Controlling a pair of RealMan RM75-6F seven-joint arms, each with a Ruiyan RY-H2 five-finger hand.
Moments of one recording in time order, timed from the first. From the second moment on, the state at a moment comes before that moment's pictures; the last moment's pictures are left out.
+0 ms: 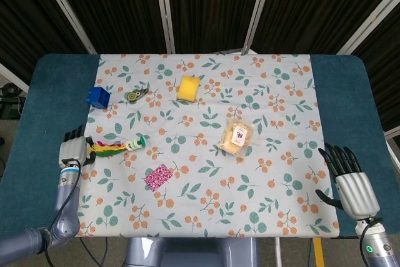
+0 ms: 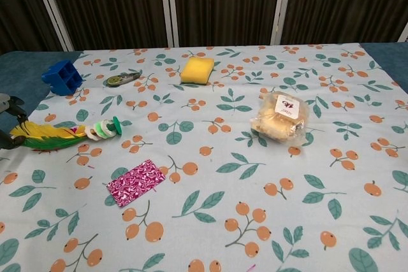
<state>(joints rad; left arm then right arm) -0.55 -1.56 -0.23 -1.44 0.57 1.12 0.61 0.13 -1.19 0.02 -1.51 -1.65 1.52 -0.01</state>
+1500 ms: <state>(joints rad) -0.64 -1.27 -0.12 -1.73 1.16 1.29 0.82 0.13 -1.19 0.02 -1.52 -1.64 1.51 -0.01</state>
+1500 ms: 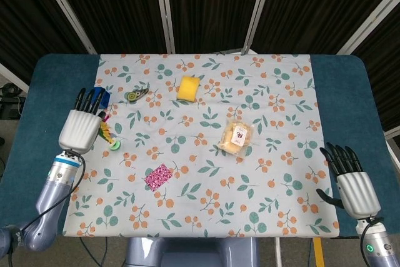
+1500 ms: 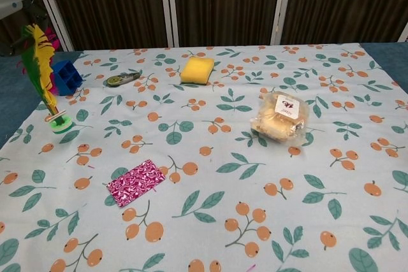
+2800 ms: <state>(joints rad) -0.65 -1.37 -0.07 -1.74 1.33 1.24 0.91 0.13 -1.18 0.02 -1.52 -1.63 1.51 -0.01</state>
